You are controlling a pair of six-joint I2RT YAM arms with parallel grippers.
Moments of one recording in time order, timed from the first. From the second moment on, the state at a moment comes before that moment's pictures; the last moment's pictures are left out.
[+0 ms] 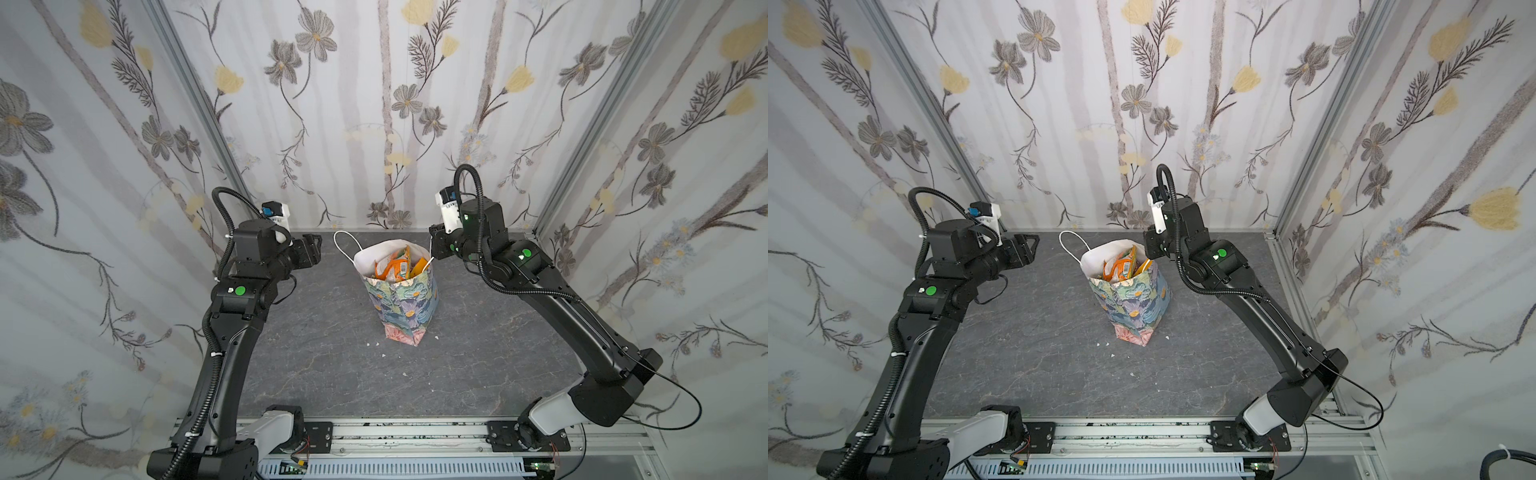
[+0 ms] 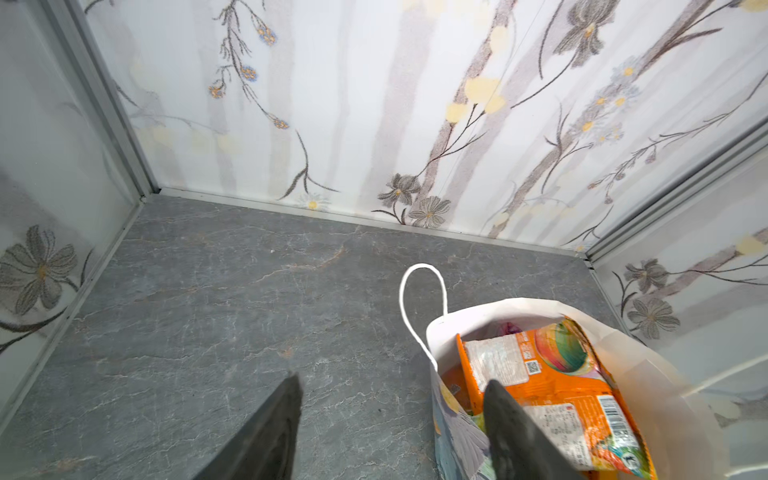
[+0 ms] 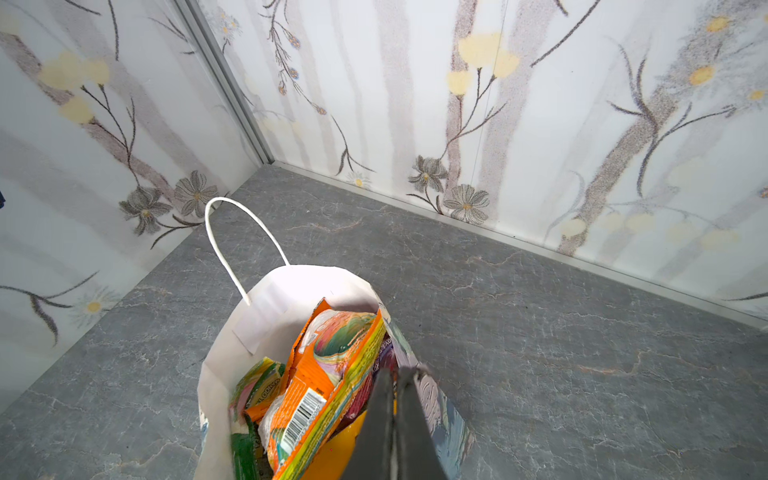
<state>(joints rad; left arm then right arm) -0.10 1.14 1.38 -0.65 0.17 -0.29 0.67 1.51 1.75 -0.66 0.14 0.16</state>
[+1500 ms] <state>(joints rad) -0.36 1.47 1.47 -0.43 0.28 -0.24 0.55 1.34 1.50 -0.55 0.08 0.19</state>
